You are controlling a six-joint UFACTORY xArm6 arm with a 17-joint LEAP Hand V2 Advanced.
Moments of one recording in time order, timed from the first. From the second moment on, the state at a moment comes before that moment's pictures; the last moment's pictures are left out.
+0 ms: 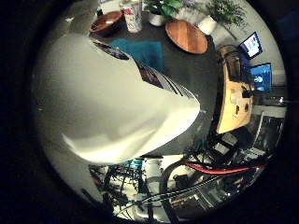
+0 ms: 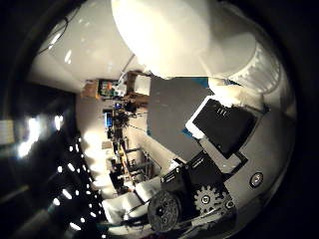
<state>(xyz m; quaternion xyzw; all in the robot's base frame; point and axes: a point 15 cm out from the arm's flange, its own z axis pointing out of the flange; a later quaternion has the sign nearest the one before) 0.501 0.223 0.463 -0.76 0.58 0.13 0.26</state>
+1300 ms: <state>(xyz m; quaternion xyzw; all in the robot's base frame) 0.533 0.408 0.479 -0.70 0.41 0.28 0.51</state>
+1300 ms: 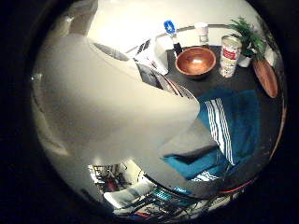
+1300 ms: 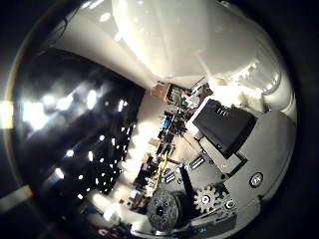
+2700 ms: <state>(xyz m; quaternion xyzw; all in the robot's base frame) 0.528 0.443 0.441 -0.66 0.38 0.37 0.53</state>
